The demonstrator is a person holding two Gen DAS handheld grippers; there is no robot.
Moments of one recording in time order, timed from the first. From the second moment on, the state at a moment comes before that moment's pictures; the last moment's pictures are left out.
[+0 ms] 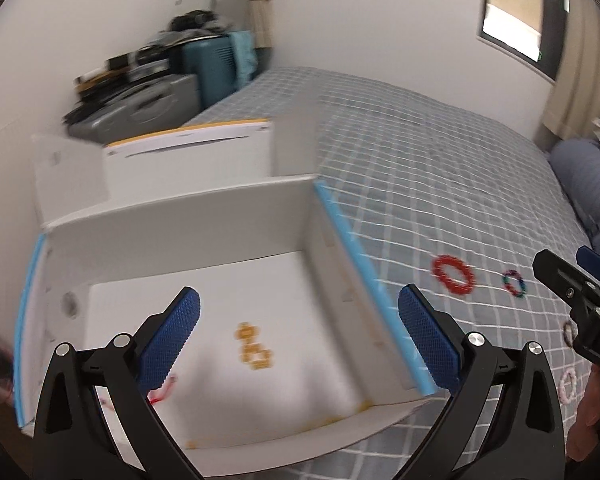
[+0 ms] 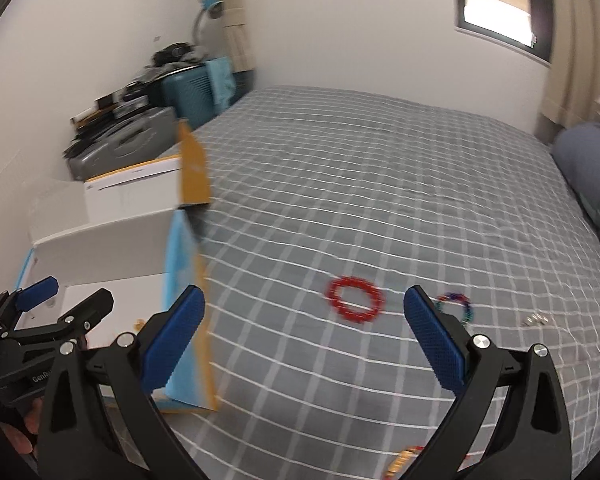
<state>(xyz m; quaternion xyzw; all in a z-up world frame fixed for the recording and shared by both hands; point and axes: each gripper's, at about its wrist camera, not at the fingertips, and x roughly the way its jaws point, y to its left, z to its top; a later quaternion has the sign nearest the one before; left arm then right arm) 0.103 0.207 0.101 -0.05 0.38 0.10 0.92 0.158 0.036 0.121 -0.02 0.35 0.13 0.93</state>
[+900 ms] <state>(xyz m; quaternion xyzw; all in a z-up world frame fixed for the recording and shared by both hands) 0.184 0.028 0.064 0.00 0.39 -0.05 0.92 0.144 -0.203 0.073 0.05 0.39 -0.08 0.92</state>
